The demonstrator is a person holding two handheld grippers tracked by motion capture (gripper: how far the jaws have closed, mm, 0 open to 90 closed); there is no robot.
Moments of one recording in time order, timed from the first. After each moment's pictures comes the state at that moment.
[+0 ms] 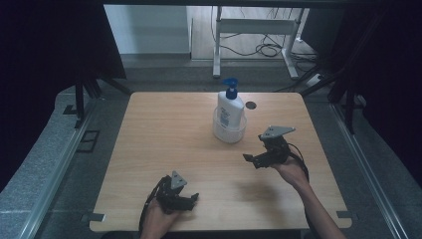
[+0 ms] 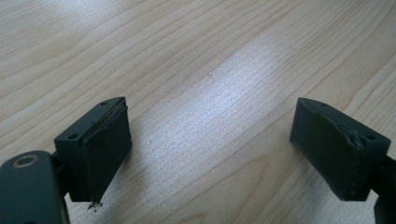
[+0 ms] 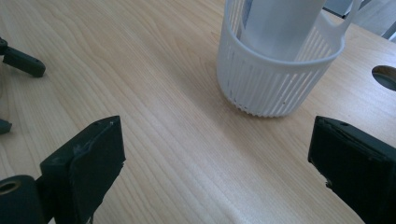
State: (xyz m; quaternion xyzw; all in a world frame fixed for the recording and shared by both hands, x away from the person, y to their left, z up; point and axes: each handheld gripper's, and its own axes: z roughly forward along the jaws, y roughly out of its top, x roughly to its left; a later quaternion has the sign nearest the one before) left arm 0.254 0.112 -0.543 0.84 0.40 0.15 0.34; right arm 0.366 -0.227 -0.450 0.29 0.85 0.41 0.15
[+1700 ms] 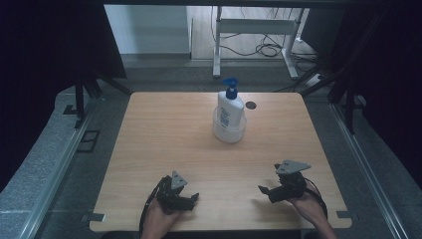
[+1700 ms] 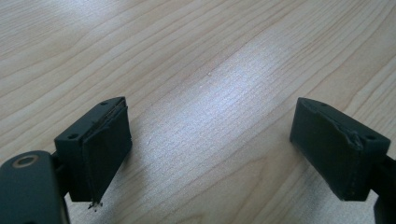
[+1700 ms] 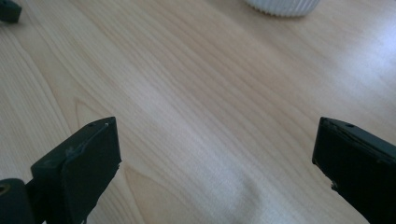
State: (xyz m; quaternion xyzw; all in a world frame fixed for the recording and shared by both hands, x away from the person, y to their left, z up) left arm 0.254 0.111 -0.543 0.84 0.40 0.15 0.34; right arm 0.288 -0.271 -0.502 0.30 0.86 0.37 0.17
